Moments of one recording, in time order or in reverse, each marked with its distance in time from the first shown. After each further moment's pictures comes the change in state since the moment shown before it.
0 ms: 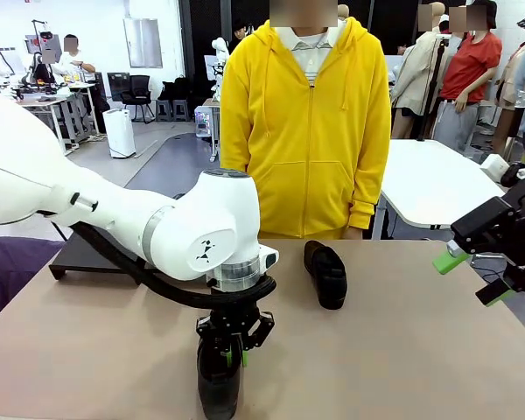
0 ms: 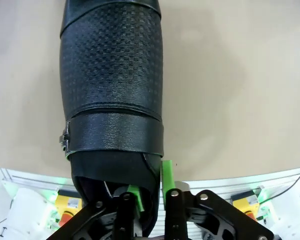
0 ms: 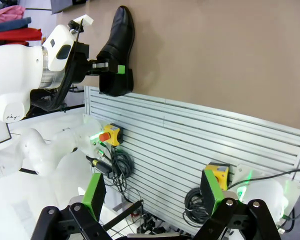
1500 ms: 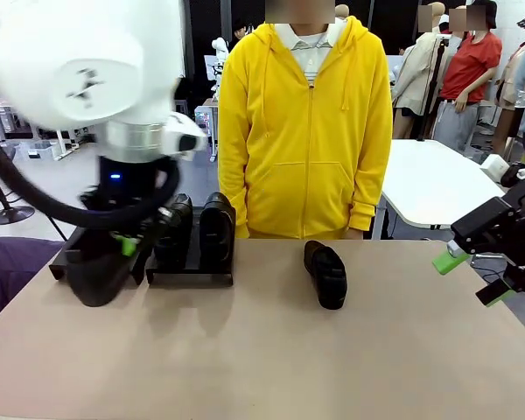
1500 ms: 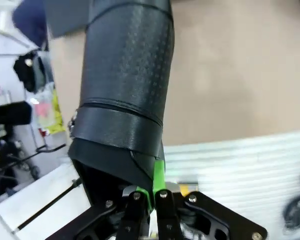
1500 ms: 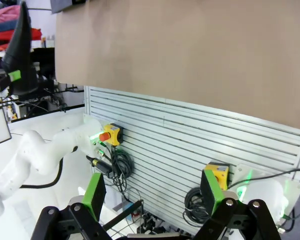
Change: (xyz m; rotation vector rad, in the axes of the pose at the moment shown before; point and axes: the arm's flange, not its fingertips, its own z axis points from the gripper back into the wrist) left arm -0.047 0.135 0.229 0.277 -0.289 -0.190; right arm 0.000 0.000 0.000 -0.001 0.001 -0.001
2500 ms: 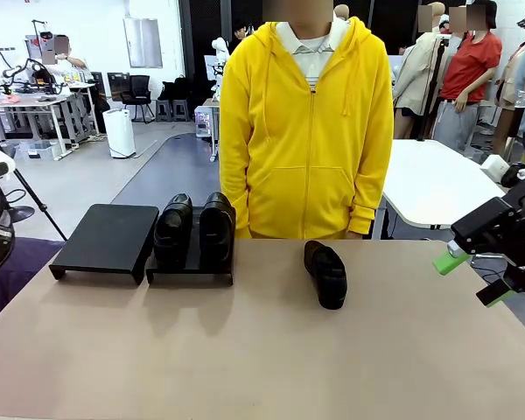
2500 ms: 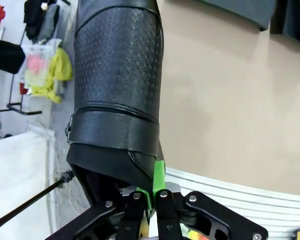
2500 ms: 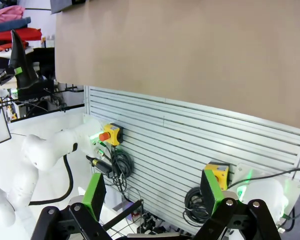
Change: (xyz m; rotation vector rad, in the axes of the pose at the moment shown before) left arm -0.044 0.216 -0.117 -0.035 -0.001 0.415; right arm 0.000 0.000 0.000 0.000 0.001 -0.001
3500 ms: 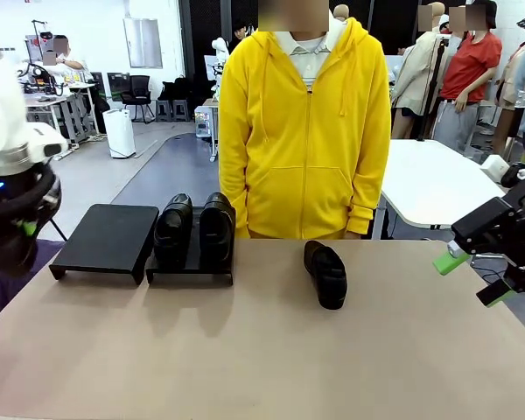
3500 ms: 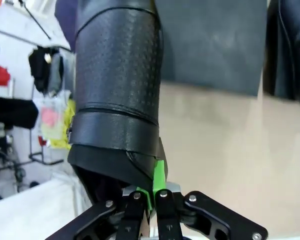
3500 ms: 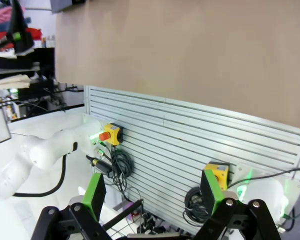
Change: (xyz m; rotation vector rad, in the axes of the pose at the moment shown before) left arm 0.133 -0.051 -0.027 0.044 -0.133 -0.183; right arm 0.000 0.000 0.000 0.000 0.001 0.000
